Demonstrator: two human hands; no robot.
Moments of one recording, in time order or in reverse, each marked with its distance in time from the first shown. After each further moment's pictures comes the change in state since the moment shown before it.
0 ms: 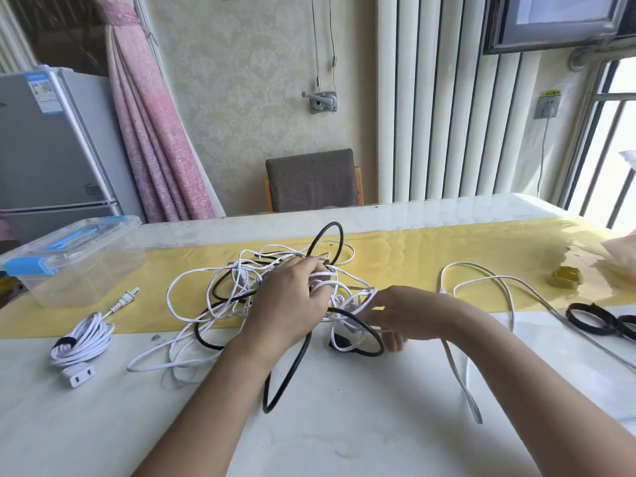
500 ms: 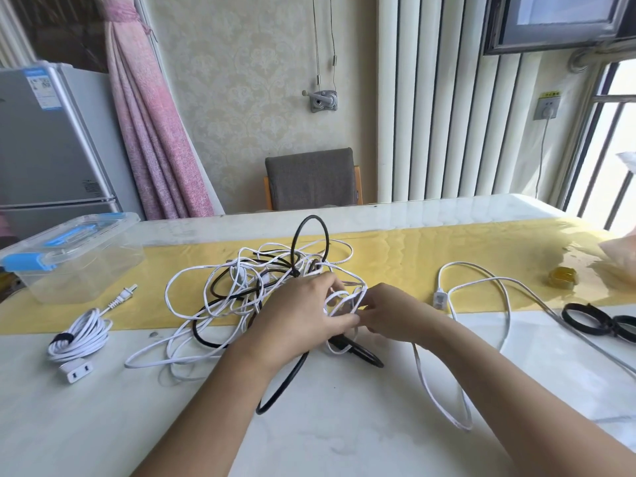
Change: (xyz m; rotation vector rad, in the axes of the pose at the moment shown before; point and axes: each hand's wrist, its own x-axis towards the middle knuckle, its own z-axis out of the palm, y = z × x) left_hand -0.012 0.017 -0.001 0.098 -0.269 -0.013; right_hand 0.011 -0.008 0.017 0.212 0.175 -0.022
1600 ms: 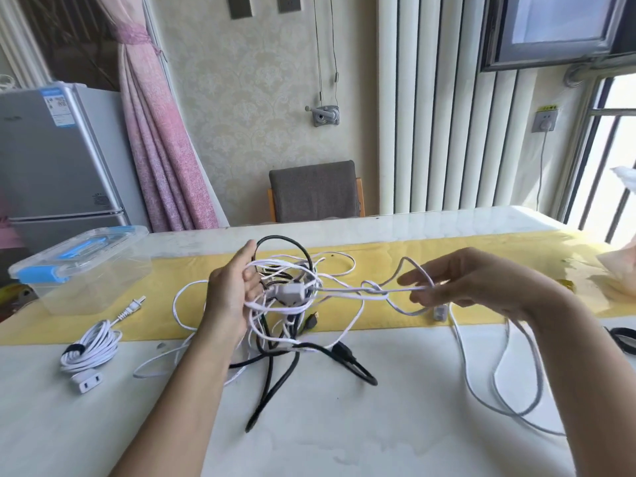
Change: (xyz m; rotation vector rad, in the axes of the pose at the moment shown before) left_hand 0.015 -0.048 -0.041 -1.265 0.517 -0.556; right_hand -0.045 0.026 -0.093 0.329 -0.012 -0.079
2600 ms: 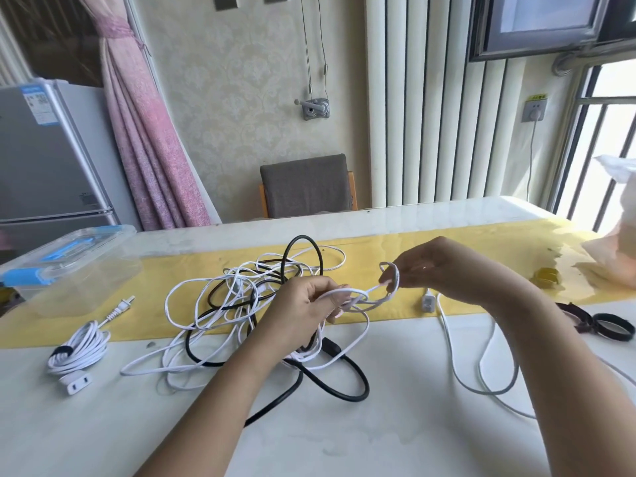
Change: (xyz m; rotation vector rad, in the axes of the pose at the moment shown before) left_hand -0.055 -0.023 0.047 0.641 -0.603 0.291; right_hand 0.000 -0.011 0.012 -0.314 0.138 -0.132
